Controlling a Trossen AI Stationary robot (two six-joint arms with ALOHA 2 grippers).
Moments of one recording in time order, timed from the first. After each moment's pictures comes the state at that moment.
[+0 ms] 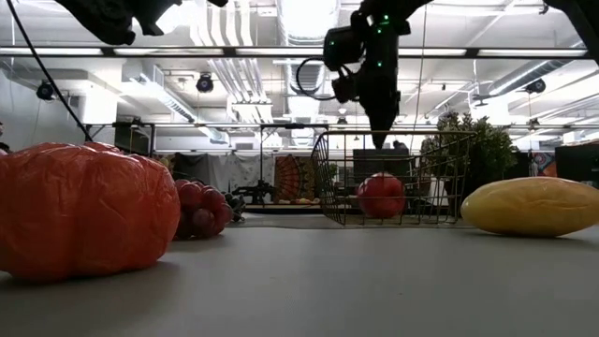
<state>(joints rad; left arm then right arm) 0.59 1.15 0.78 1.22 0.88 -0.49 -0.44 1.88 1.68 -1.26 -0.03 -0.12</state>
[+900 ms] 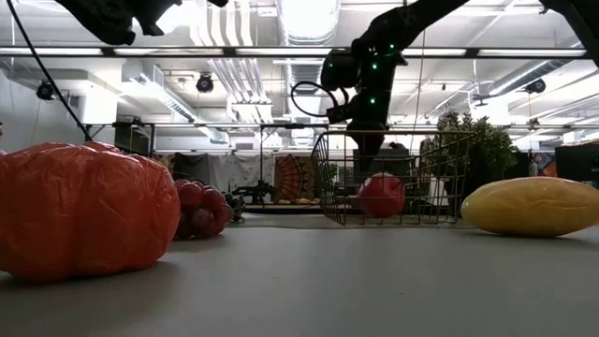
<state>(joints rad) 0.59 1.15 0.78 1.22 0.89 -0.49 -0.47 1.89 1.52 -0.89 0.22 -0.23</state>
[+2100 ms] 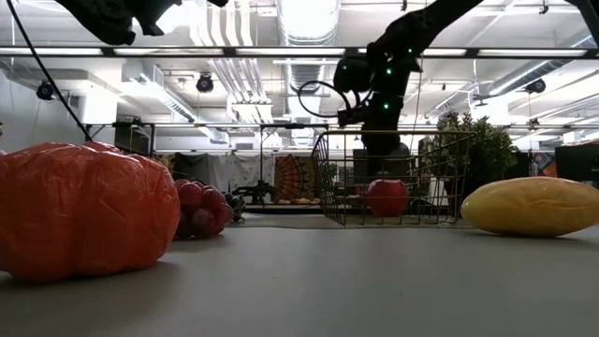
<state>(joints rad) 0.58 1.15 0.78 1.22 0.89 -0.49 -0.50 1.80 1.35 -0.74 0.19 -0.35</state>
